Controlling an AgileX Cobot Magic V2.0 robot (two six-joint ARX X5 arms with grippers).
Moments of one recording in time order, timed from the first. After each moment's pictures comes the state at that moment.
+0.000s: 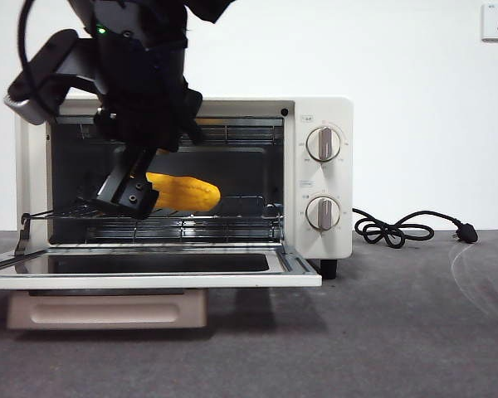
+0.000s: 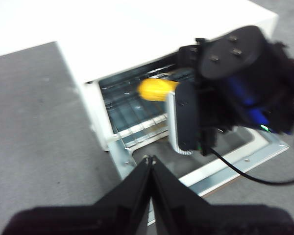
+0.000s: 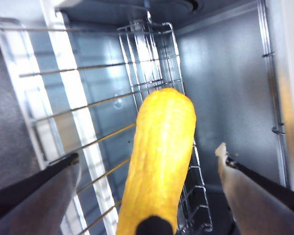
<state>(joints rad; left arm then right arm) -0.55 0.46 0.97 -0.98 -0.18 -0.03 1.05 2.02 1.44 -0.08 0.70 -0.80</state>
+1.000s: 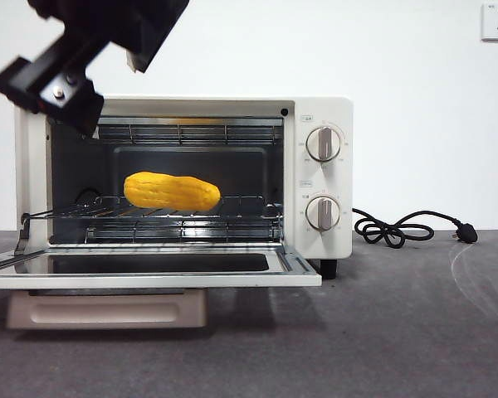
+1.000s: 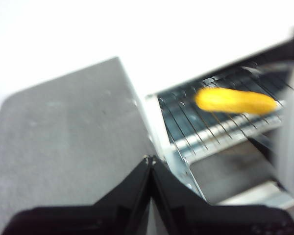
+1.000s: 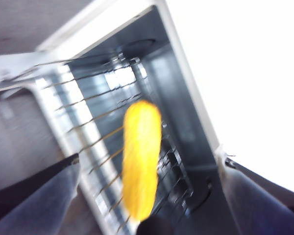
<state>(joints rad) -0.55 0.46 0.97 -0.92 -0.39 0.07 1.24 1.85 1.44 -0.27 0.87 -0.55</state>
